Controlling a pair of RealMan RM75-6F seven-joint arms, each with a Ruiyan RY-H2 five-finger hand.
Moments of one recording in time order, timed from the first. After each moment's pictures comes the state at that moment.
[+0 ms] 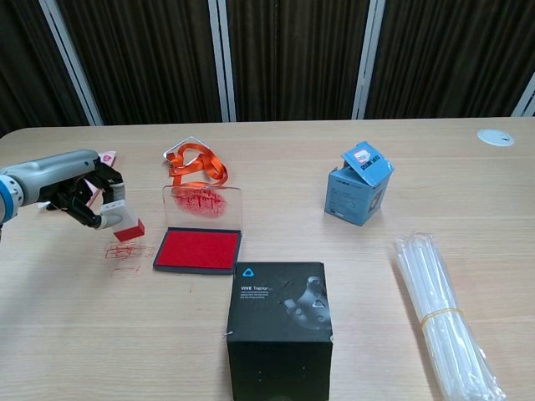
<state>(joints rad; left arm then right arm) -0.65 -1.54 -0.14 -1.38 0.98 0.89 0.20 0.11 -1.09 0.12 -1.60 -1.31 1.37 -0.04</state>
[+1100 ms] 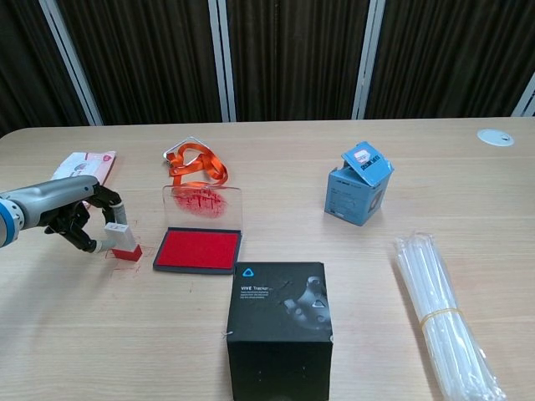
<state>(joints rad) -0.64 -1.59 -0.12 -1.31 0.97 0.86 0.21 0.10 -1.08 0.12 -1.61 -1.32 1.37 -0.02</state>
